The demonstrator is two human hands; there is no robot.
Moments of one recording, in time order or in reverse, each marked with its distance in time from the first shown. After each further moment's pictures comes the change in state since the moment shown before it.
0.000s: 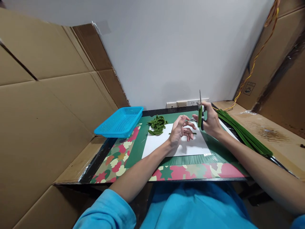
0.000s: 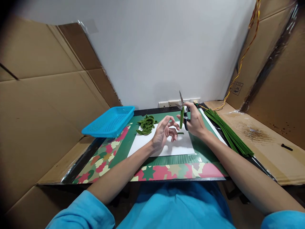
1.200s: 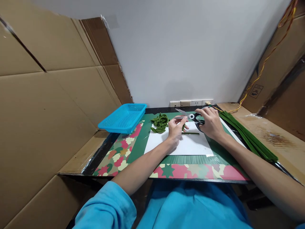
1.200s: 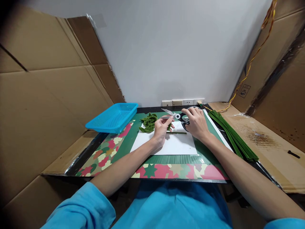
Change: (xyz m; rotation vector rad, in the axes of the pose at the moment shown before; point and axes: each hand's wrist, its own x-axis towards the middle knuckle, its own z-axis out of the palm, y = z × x) left_hand 0.019 -0.028 -0.017 -0.030 0.499 0.124; right_hand -0.008 0.004 0.007 -0.405 -0.187 -0.142
